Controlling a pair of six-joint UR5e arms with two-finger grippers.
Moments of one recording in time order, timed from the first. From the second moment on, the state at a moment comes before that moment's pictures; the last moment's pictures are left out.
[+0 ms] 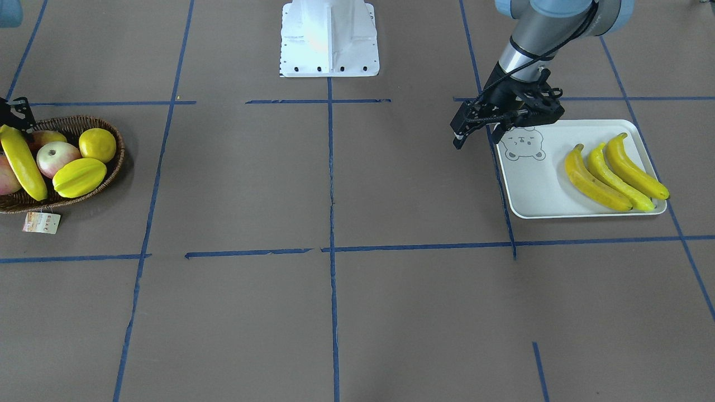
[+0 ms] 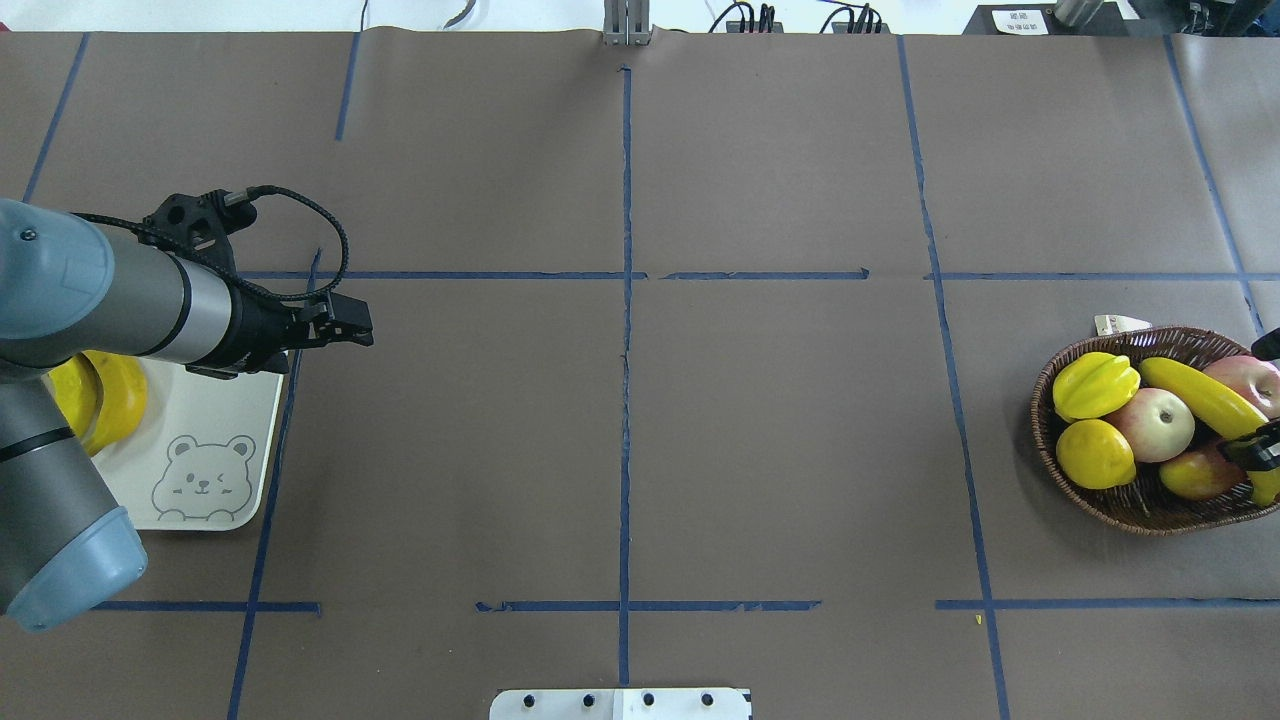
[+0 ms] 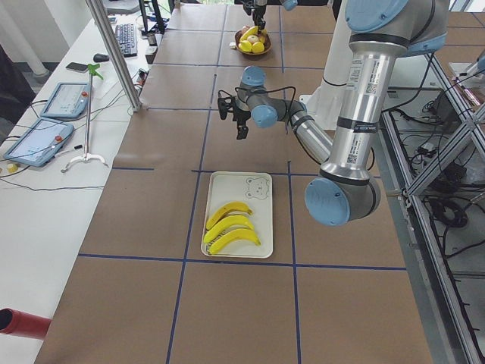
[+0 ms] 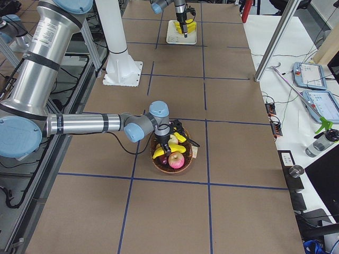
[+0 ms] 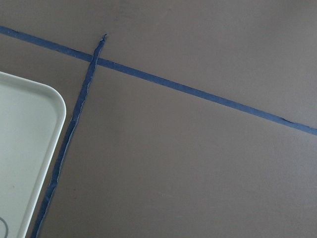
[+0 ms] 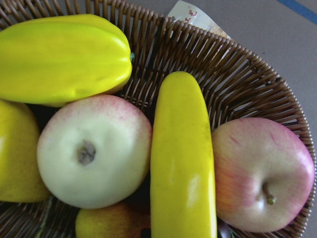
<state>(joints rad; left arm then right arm) -0.69 -1.76 -2.03 -1.86 -1.90 -1.43 0.95 -1.94 1.90 -1.03 2.05 0.30</state>
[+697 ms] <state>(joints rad) -0.68 -1.77 -2.03 -1.86 -1.90 -1.43 1.01 -1.95 1.99 -1.04 2.07 0.31</state>
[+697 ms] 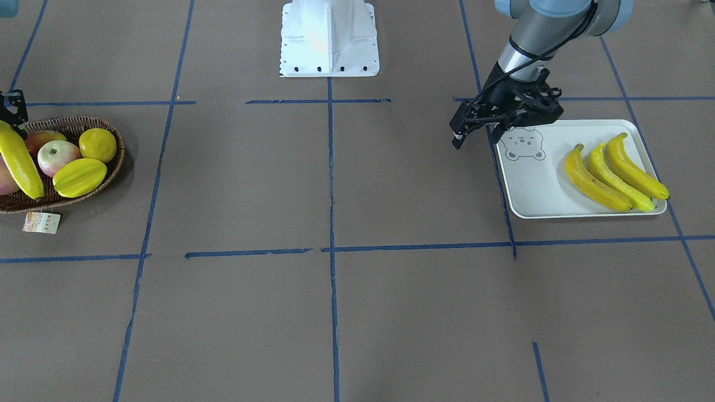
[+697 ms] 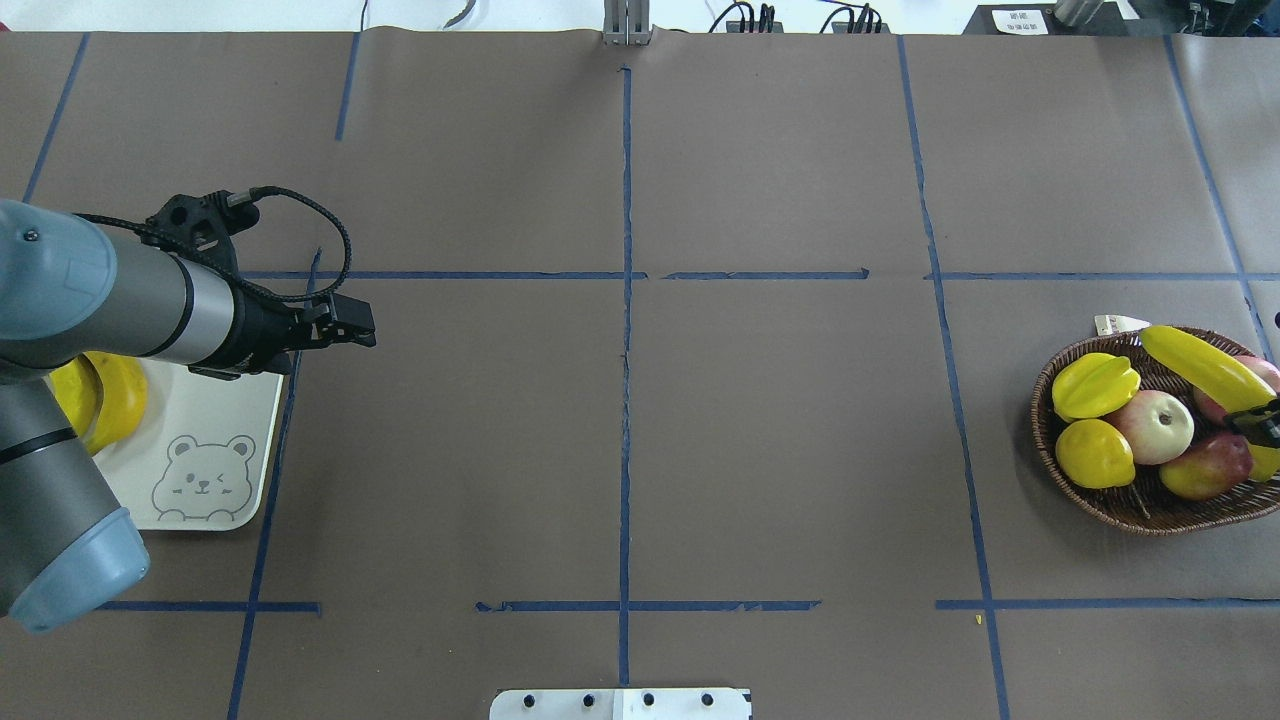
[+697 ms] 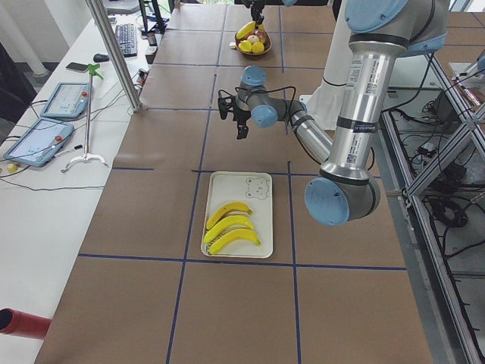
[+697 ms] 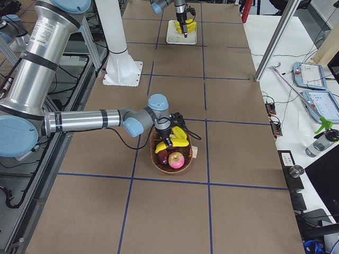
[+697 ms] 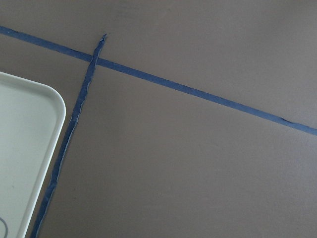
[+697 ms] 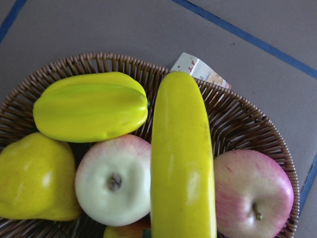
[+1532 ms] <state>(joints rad) -0.68 -1.88 -2.02 -1.88 -1.95 -1.45 0.97 -1.66 2.00 -1.03 2.22 0.66</state>
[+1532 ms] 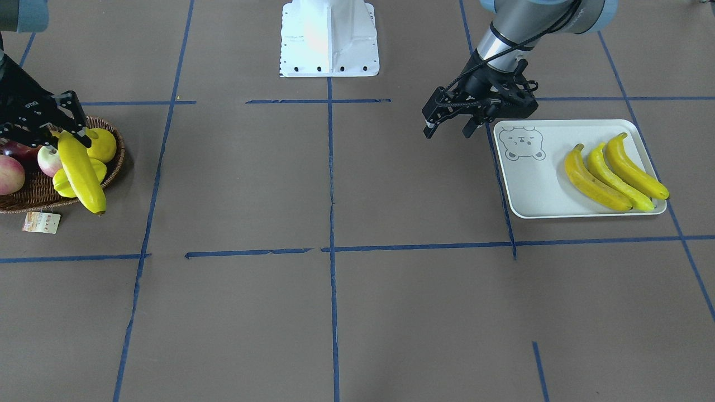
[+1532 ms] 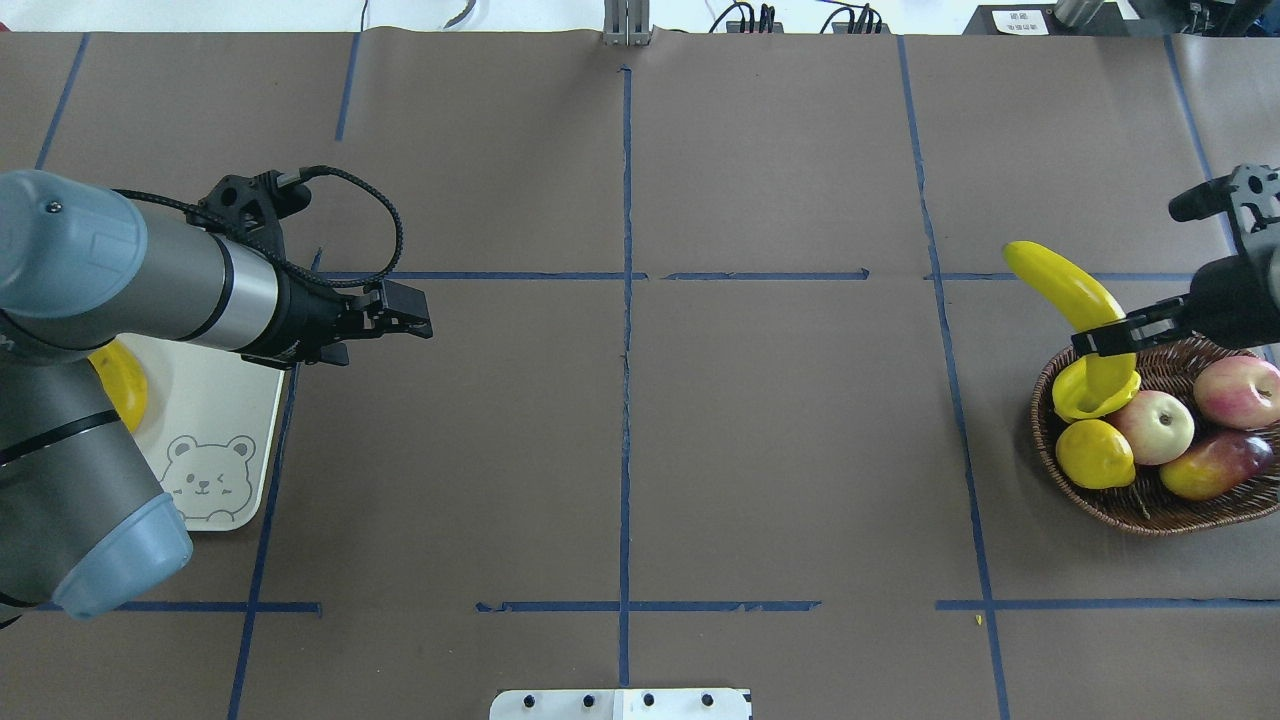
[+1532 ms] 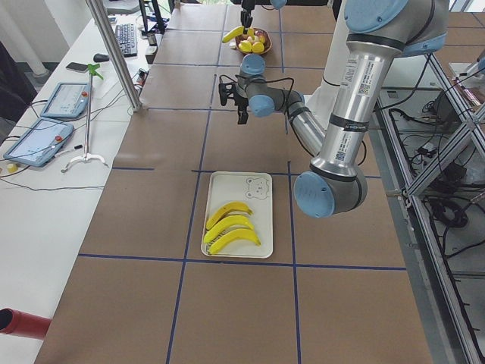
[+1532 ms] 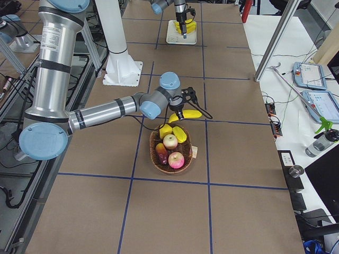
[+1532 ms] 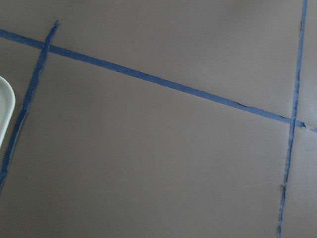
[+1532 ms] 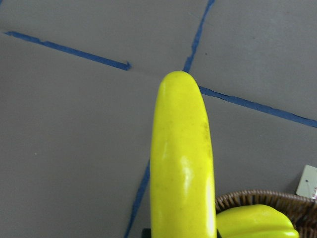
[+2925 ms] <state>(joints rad) -0.63 -2.16 -1.81 -2.05 -1.95 -1.97 0.42 -1.20 1.86 -0.67 1.71 1.33</state>
